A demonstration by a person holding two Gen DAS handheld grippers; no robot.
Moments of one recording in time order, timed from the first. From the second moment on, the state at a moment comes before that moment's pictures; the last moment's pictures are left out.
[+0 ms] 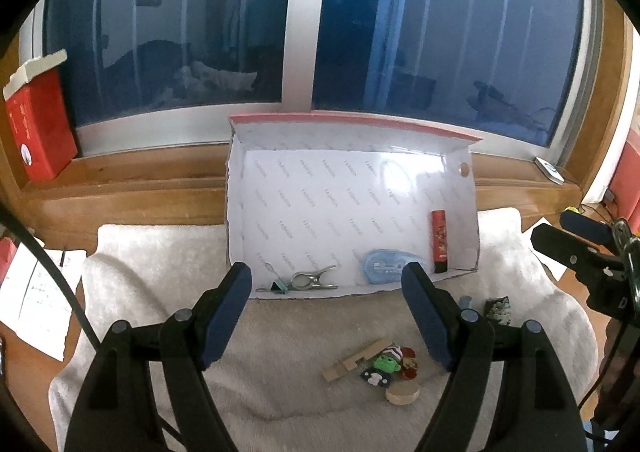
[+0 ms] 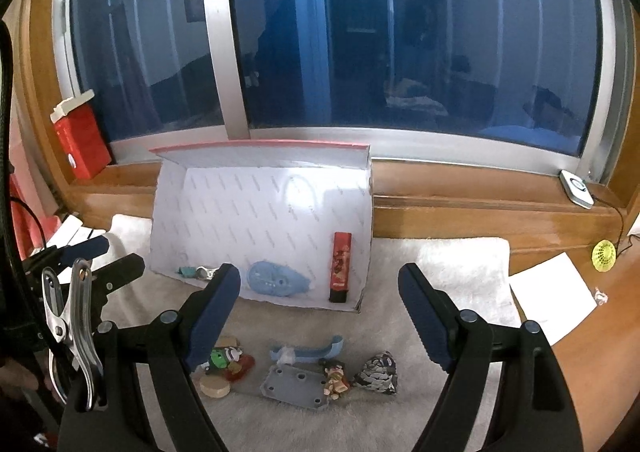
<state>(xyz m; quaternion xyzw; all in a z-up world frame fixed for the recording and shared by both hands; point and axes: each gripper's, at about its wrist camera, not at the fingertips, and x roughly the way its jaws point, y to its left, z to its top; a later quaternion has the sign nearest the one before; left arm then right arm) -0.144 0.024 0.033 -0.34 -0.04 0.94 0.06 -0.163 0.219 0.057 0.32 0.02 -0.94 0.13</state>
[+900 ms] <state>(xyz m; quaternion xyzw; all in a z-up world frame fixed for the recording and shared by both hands) -0.117 0.015 0.013 -0.37 -0.05 0.93 0.04 -0.133 0.212 0.039 0.35 0.03 -0.92 0.14</state>
